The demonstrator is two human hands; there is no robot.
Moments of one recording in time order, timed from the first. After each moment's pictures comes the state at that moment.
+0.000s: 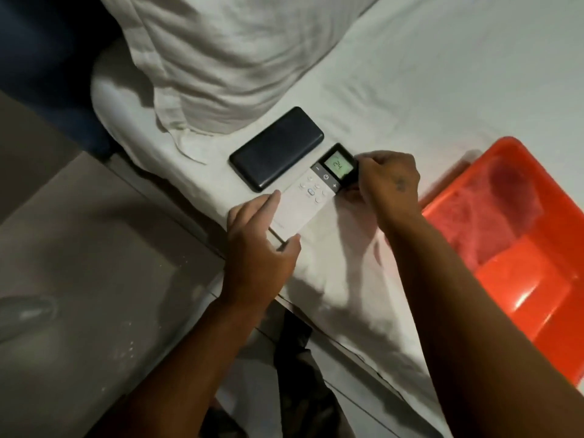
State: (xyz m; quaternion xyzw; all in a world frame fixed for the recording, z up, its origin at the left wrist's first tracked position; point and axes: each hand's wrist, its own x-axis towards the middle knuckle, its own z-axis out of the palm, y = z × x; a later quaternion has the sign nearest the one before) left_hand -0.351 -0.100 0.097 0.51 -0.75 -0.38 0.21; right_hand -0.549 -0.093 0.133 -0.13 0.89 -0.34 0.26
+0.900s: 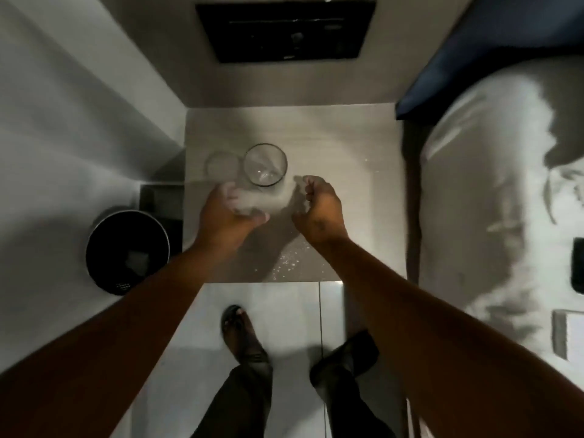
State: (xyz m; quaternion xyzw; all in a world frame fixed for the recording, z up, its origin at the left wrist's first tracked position) left_hand 0.008 -0.104 0.009 0.82 -0.27 -0.40 0.30; right_hand -0.152 -0.174 -0.007 -0.61 0.60 -0.16 0.49
